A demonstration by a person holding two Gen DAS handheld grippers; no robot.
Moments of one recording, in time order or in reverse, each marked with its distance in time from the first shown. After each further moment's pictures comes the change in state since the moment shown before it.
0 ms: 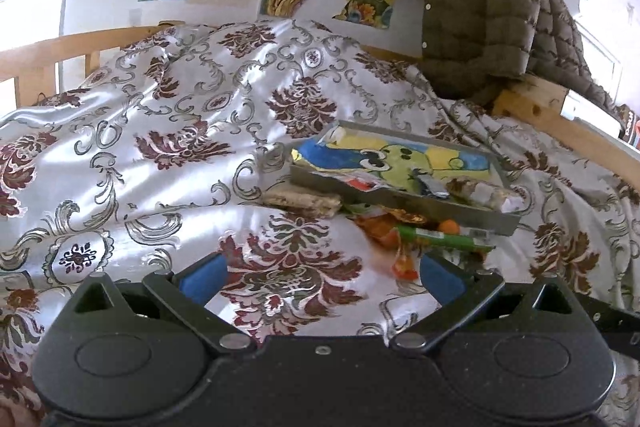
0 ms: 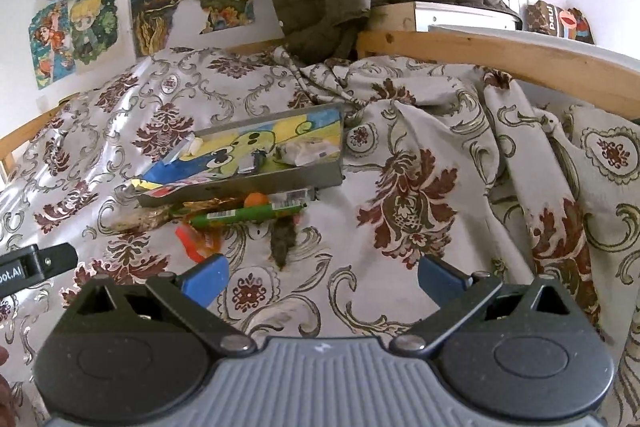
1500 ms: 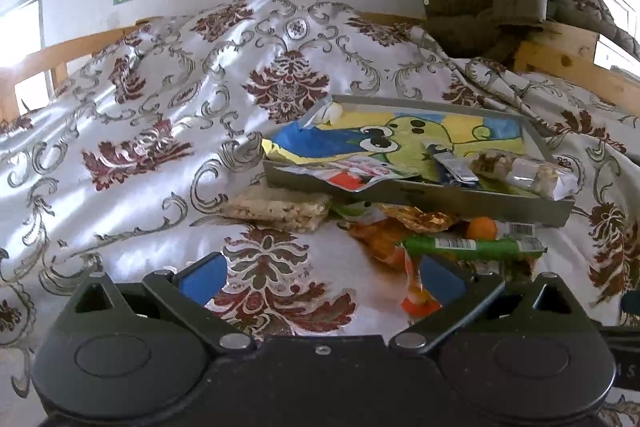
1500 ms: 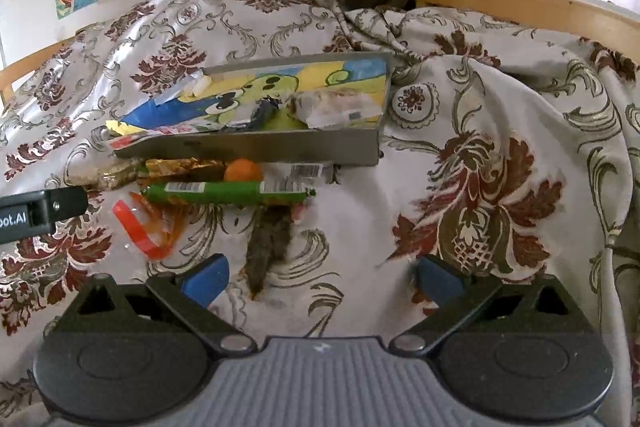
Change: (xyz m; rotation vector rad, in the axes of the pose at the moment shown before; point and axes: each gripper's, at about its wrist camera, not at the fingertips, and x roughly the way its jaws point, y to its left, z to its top) left arm 0.114 -0.047 0.016 0.104 0.070 0.073; right arm 0.136 -0.003 0.016 -0.162 0.146 0.086
